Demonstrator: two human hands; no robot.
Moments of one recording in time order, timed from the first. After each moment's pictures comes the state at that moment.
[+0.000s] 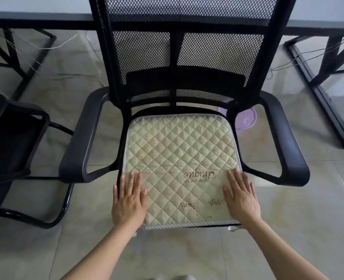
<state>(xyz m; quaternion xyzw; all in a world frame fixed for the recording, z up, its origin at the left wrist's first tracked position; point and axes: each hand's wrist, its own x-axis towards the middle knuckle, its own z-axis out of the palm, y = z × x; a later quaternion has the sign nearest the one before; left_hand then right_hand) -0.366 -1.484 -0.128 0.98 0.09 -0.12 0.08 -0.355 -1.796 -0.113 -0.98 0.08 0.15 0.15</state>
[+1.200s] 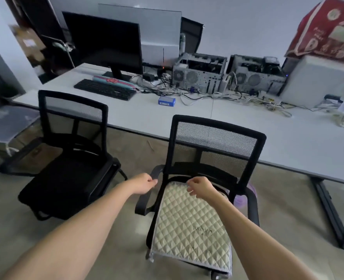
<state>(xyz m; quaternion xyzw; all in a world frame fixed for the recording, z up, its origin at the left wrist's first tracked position) -0.326 -1.401 0.305 0.91 0.13 -0.27 0.30 -0.289 -1.624 0.309 -0.86 0.01 0.28 0.42</state>
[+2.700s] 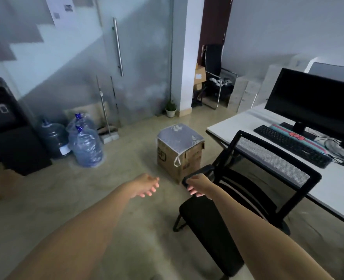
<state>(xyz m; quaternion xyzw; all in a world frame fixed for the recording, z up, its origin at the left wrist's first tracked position) -0.652 -0.743 0.376 0.72 0.46 -0.04 0.52 -0.474 -0.869 0.369 -0.81 -0.31 0.41 0.29</state>
